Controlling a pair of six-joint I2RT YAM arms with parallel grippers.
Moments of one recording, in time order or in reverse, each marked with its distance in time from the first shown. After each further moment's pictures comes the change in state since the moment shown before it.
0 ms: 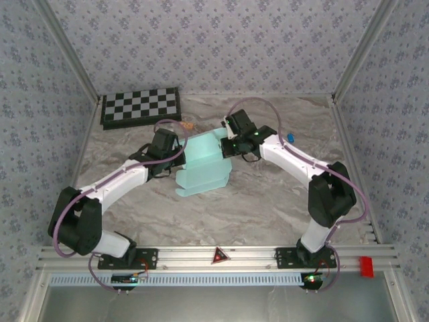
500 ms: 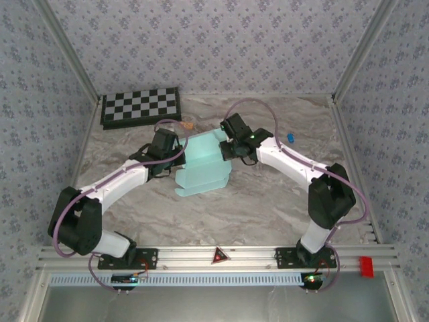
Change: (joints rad) left arm 0.000 0.001 0.000 0.007 -0.014 0.022; right arm 0.048 -0.009 0.000 -0.045 0.176 -0.015
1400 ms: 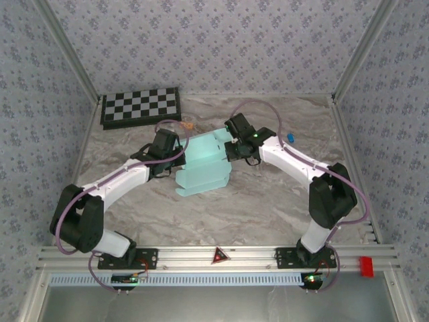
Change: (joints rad) left arm 0.000 0.021 0.000 0.000 -0.006 0.001; right arm -0.043 -0.005 -0.027 -0.028 -0.050 0.019
